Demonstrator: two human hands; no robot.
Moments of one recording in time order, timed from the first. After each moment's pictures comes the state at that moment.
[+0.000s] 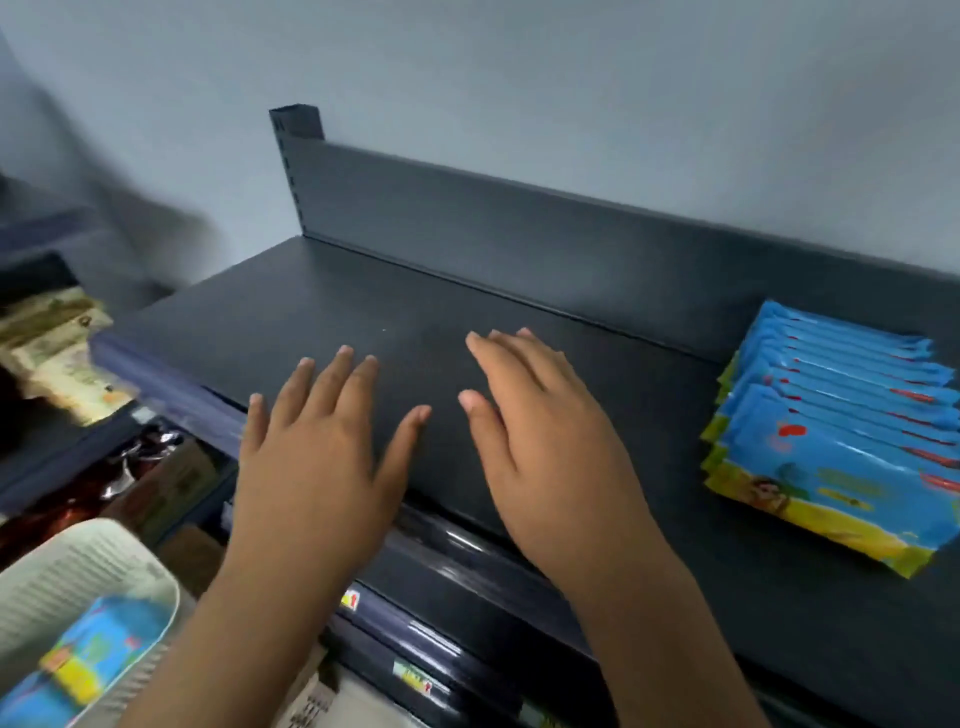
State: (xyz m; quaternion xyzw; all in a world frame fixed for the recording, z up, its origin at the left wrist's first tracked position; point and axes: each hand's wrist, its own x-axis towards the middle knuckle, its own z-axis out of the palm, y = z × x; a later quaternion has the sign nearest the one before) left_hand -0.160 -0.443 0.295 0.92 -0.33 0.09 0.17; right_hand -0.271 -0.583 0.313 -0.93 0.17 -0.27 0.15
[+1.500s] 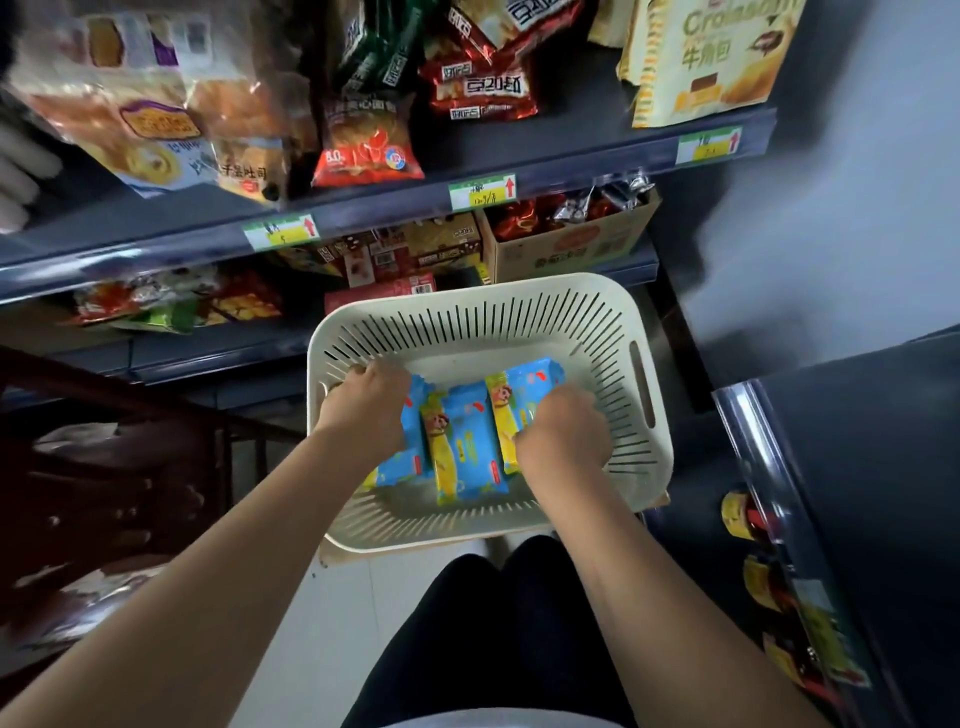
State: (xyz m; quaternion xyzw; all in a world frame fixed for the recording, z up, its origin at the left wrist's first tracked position) left_hand 0.087 0.017 -0.078 0.96 0.06 -0.27 0.03; right_hand 0.098 -0.194 -0.073 -0.93 0.19 0.29 0.12
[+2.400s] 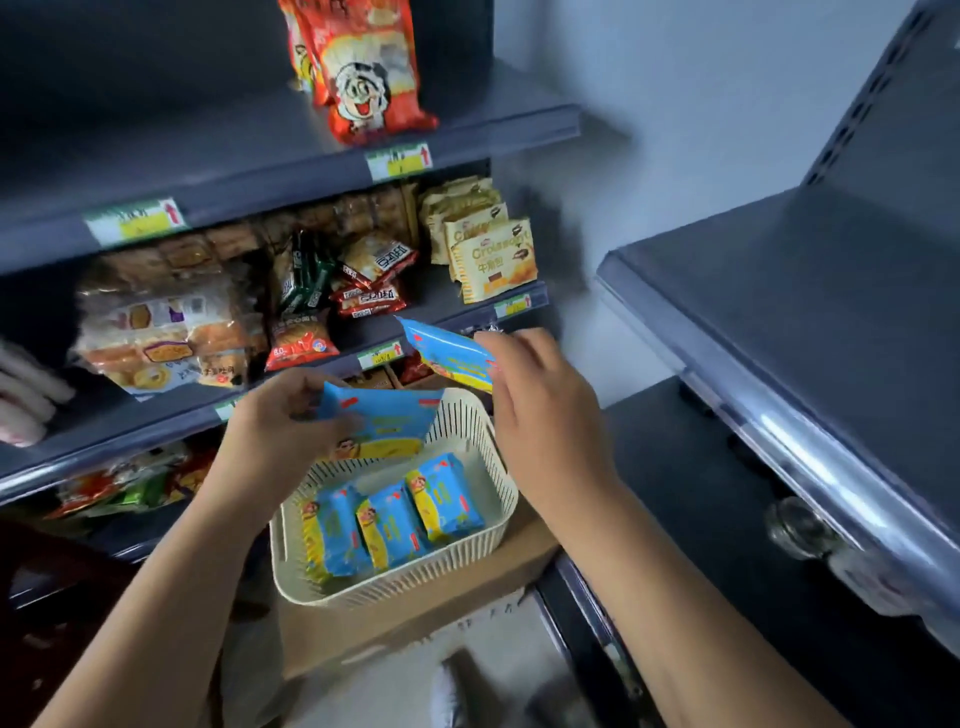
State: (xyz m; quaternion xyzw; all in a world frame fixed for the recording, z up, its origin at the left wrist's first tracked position) left_hand 0.012 -0.063 0.198 0.81 0.06 0.03 0.58; right_hand -0.001 -0.307 0.210 -0.92 -0.11 -0.26 0.26
